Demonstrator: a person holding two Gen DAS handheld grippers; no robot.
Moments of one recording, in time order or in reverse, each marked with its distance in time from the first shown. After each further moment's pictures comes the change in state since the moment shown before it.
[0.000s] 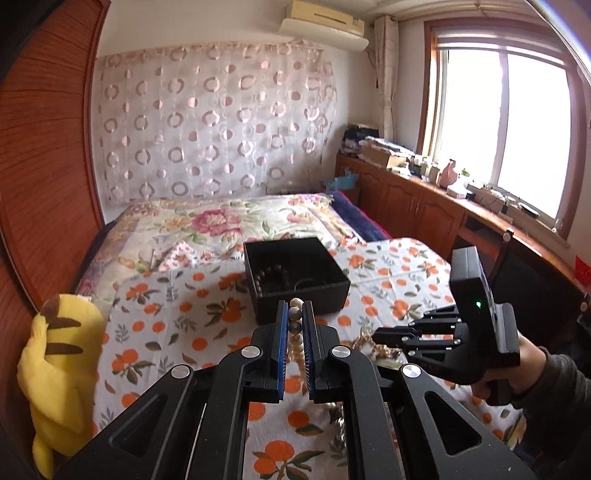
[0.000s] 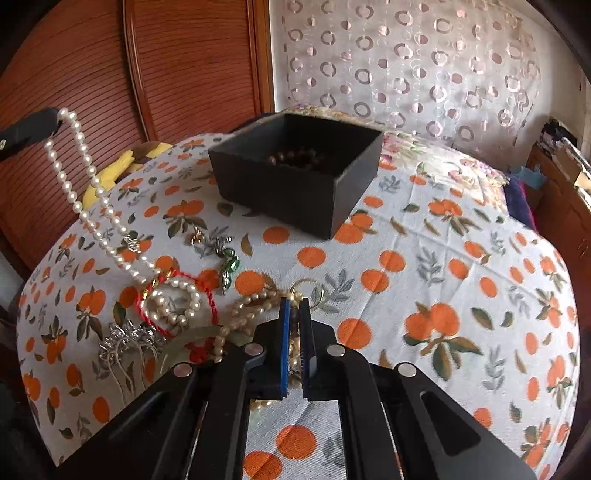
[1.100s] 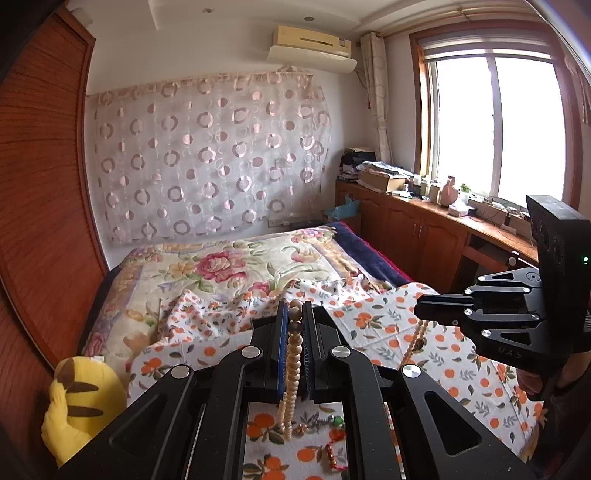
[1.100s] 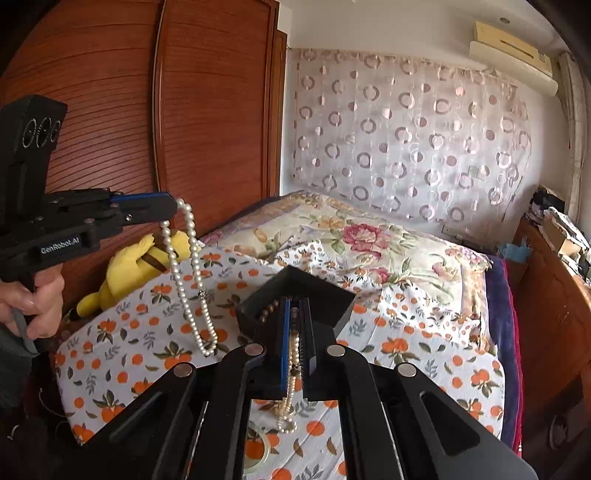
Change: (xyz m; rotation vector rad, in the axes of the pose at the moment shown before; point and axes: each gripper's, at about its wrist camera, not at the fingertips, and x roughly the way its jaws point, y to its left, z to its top) left arm 0.006 -0.002 0.080 0.077 -0.099 0.021; right arm -0.127 0.010 0.094 -0.094 -0.277 -0.034
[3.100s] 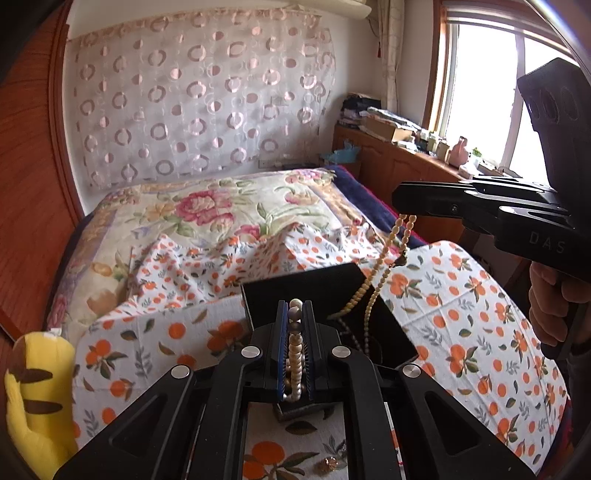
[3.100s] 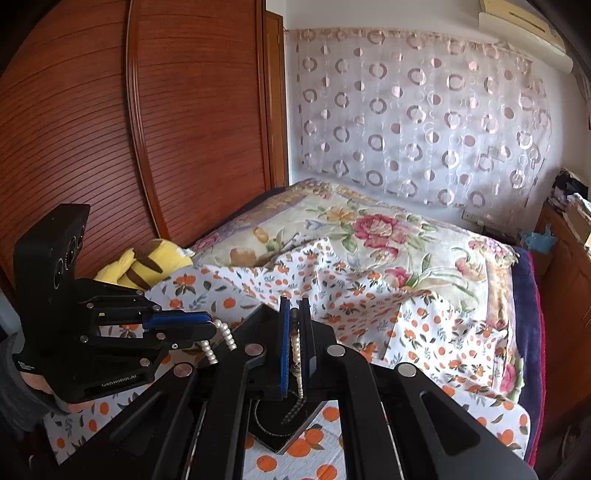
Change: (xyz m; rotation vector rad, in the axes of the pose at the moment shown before) left arm 0.144 0.039 -0.036 -0.060 0.240 -0.065; right arm 0.129 -0.047 0.044 0.047 0.083 0.087
